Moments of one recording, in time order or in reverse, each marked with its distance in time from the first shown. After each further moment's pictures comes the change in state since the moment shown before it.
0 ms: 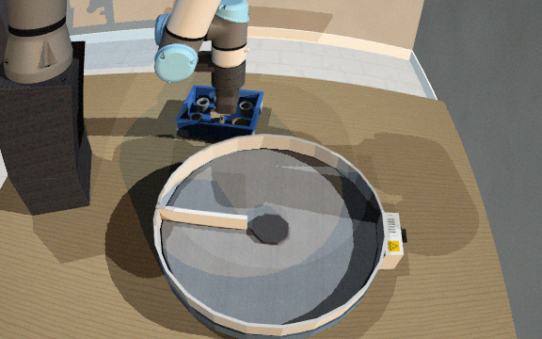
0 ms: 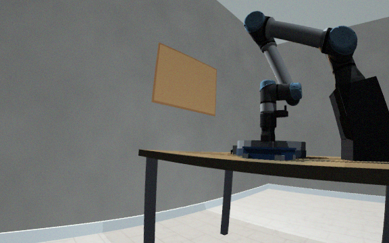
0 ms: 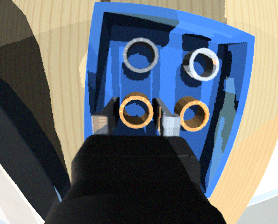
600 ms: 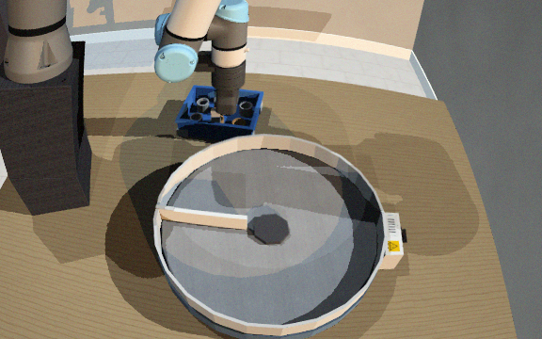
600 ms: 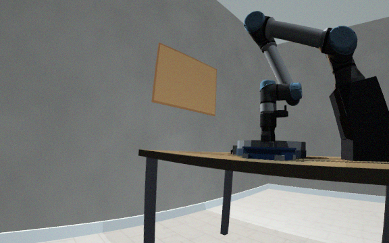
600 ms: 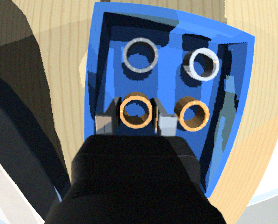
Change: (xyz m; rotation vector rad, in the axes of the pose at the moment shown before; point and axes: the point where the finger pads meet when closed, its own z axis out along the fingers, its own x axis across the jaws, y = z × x) arm 0.000 0.000 0.000 0.000 0.000 0.000
